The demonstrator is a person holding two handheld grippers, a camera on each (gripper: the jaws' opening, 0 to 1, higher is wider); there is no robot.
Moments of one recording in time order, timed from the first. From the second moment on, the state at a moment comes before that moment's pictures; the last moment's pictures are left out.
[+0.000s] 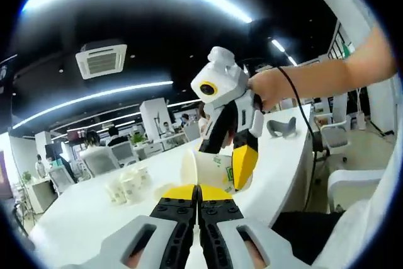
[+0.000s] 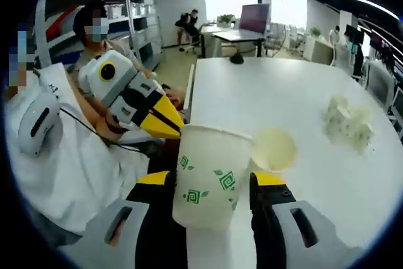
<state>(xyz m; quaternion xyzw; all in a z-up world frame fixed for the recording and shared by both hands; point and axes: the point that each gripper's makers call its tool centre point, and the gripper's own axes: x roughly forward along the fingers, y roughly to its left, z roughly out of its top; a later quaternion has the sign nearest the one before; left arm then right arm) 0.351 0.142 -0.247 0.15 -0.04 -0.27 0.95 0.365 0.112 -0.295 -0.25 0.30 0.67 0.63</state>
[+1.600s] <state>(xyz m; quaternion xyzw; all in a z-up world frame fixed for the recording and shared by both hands) 0.365 0.183 -0.239 0.00 -0.06 -0.27 0.96 0.440 0.156 -0.216 -0.07 0.00 0.62 0.78</state>
